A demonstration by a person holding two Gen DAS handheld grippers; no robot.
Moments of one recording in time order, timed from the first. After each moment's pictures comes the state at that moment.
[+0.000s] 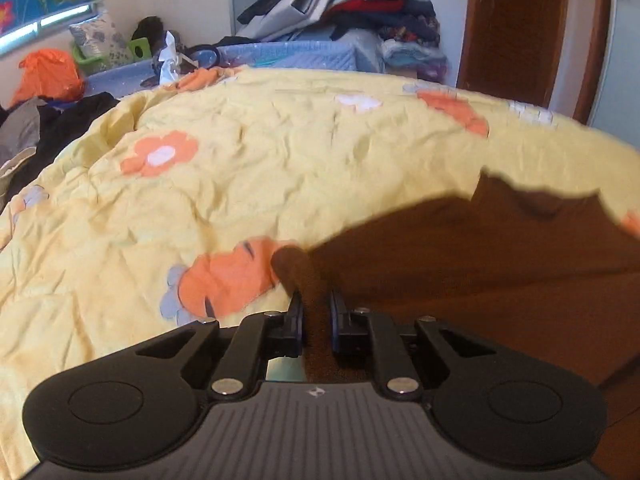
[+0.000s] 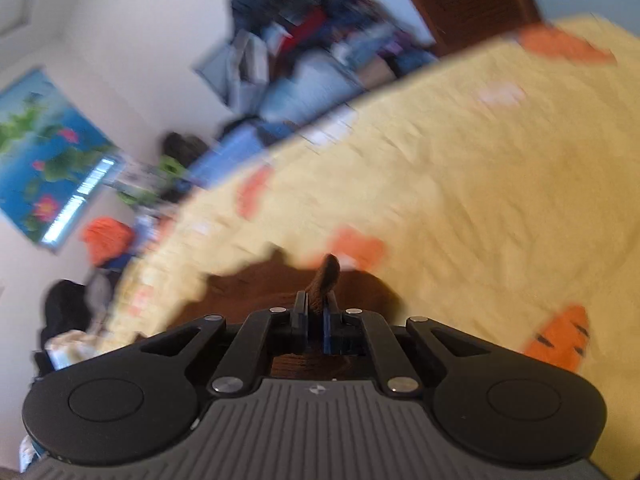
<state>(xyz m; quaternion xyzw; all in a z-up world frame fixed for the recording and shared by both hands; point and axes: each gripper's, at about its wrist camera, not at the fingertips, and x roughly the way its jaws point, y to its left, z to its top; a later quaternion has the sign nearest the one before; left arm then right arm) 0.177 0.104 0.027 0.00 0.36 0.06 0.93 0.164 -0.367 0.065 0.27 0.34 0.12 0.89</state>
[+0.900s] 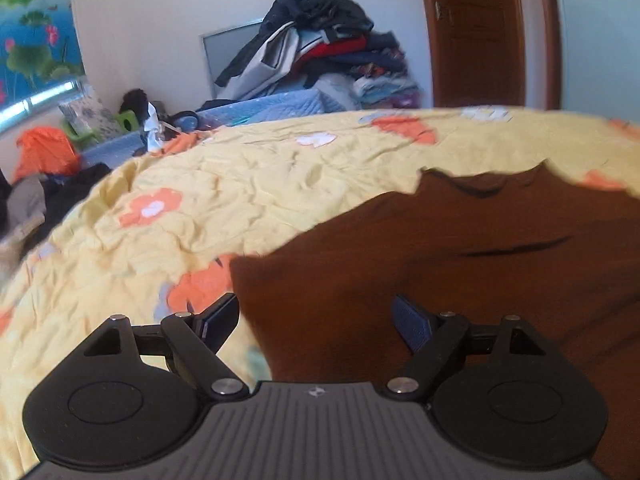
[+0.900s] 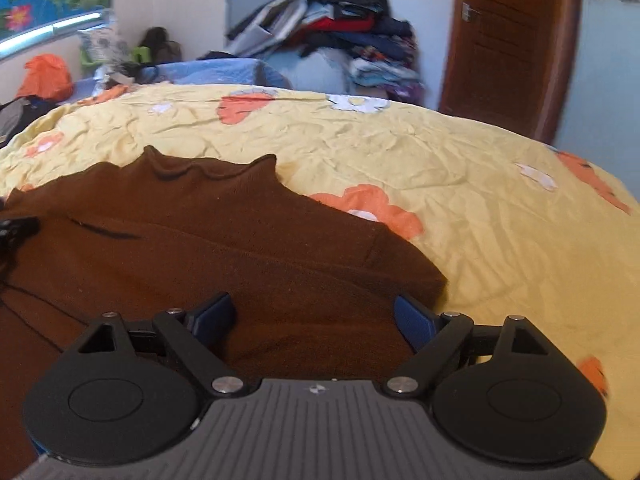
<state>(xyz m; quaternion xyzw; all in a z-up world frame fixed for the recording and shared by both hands) 0.116 0.063 0.039 0.05 0.30 0.02 0.95 0.155 -0.228 0.029 -0.04 0.31 0.04 0.95</state>
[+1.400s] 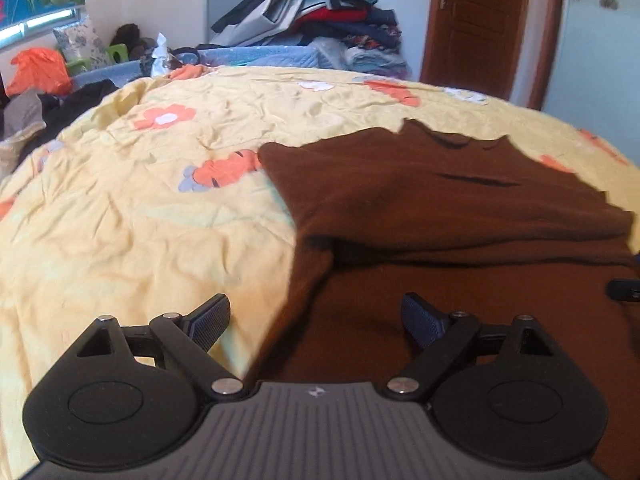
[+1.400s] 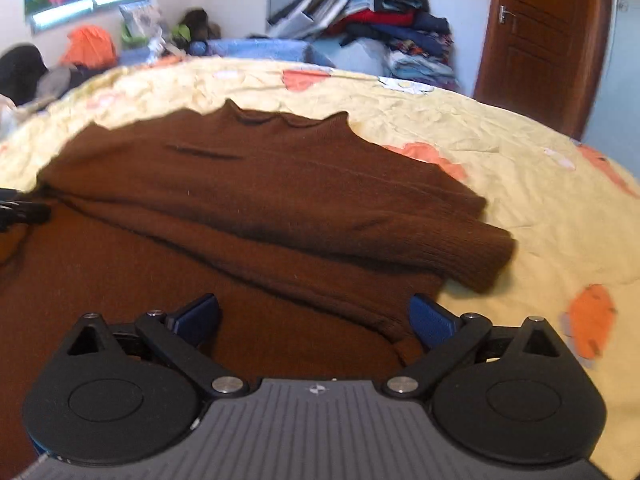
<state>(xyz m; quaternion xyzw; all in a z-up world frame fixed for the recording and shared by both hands) 0.038 0.096 0.034 -0.03 0.36 0.00 0.93 0.076 -0.201 0.008 -0.08 0.33 0.09 0.94</state>
